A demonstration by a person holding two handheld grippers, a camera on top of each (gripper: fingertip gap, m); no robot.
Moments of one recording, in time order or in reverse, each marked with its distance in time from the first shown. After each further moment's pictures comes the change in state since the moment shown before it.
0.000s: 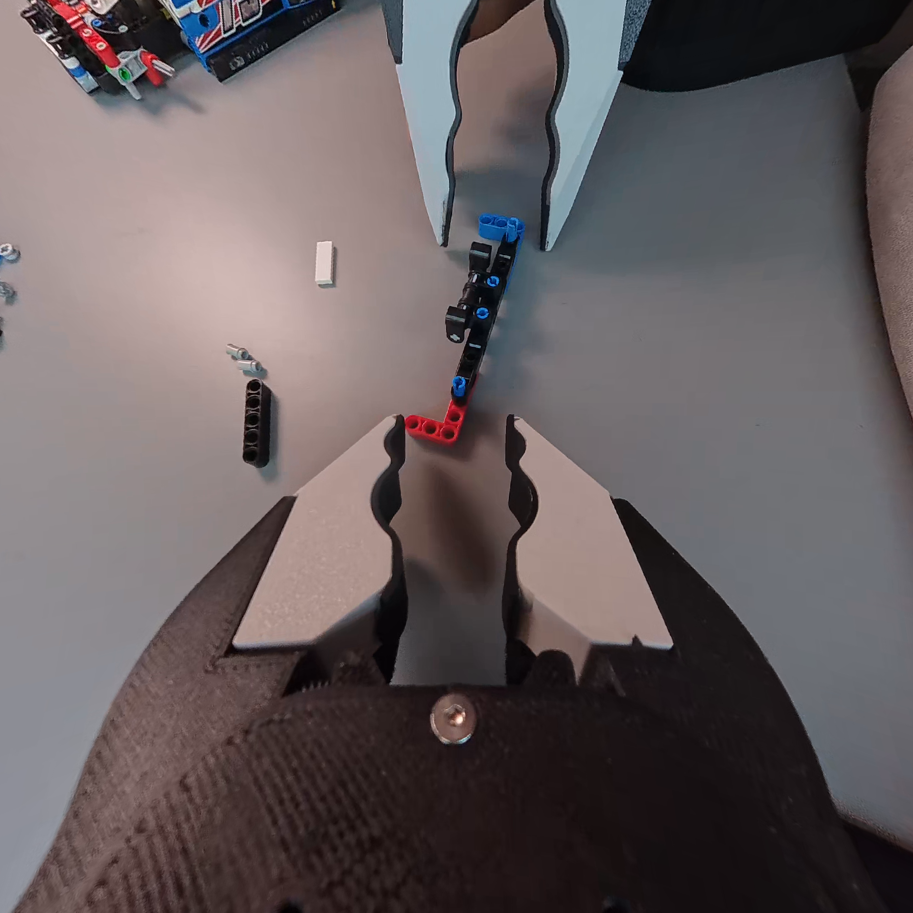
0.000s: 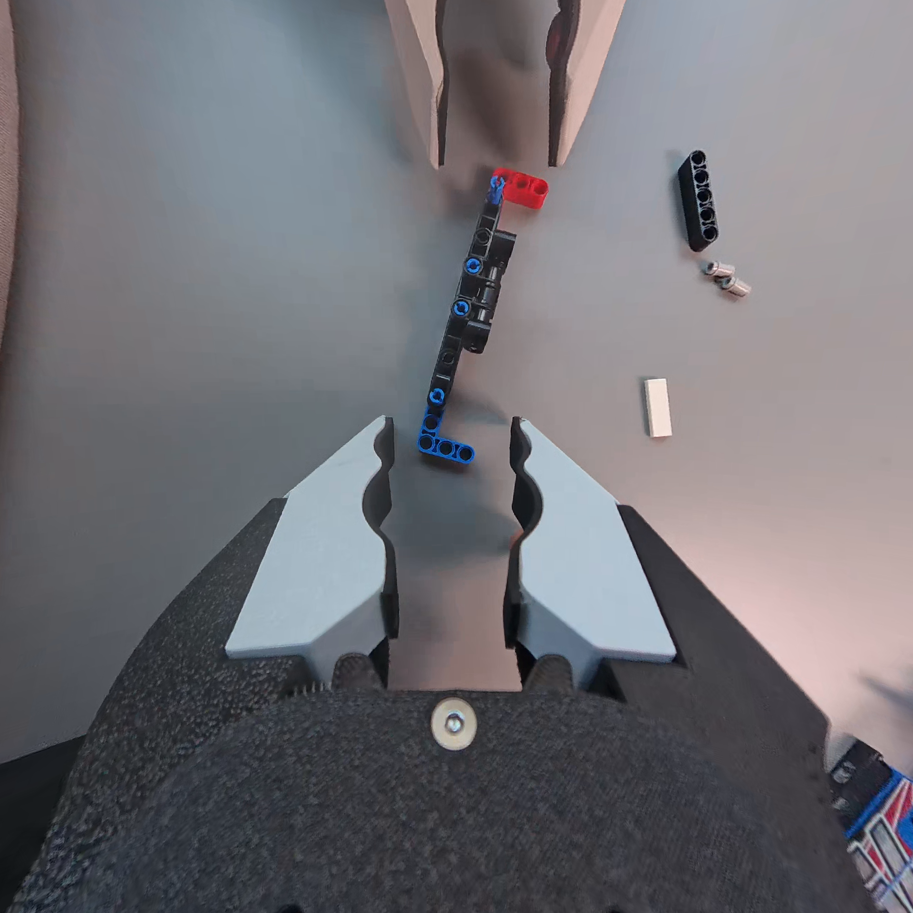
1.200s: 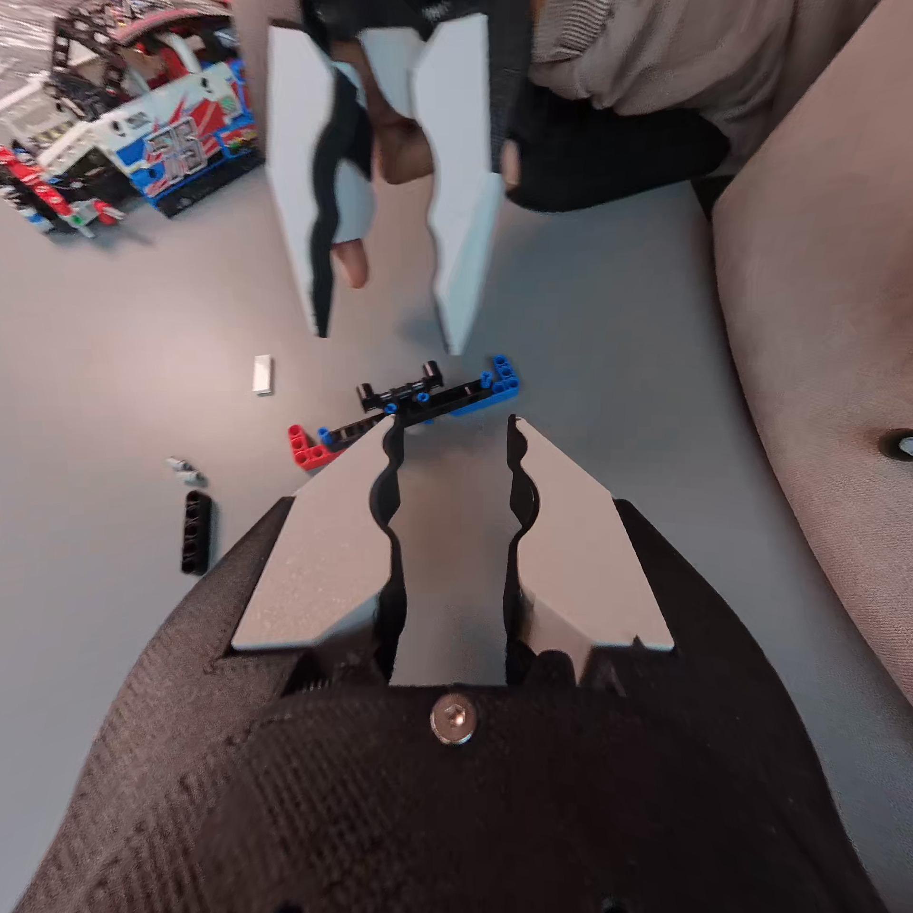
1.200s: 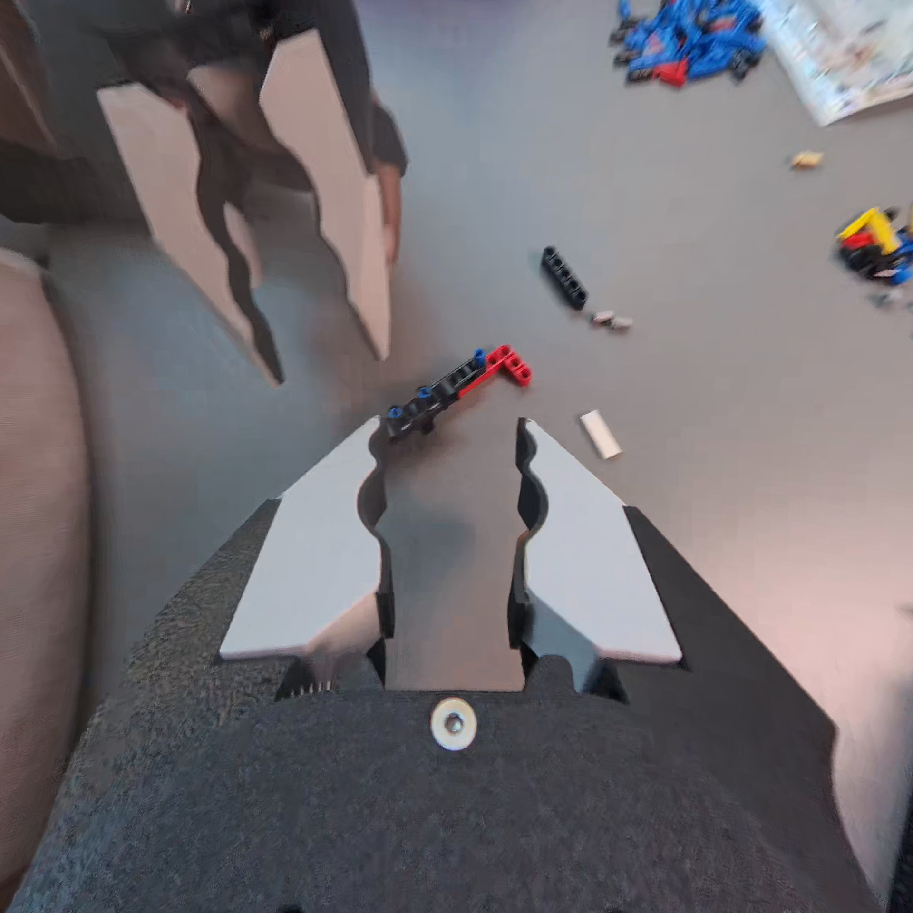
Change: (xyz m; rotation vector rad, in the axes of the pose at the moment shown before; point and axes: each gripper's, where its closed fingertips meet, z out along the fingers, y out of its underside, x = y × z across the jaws) left arm 0.035 -0.042 0.003 0.130 0.094 0.039; right arm 0.021 -0.041 -0.016 0.205 0.129 0.322
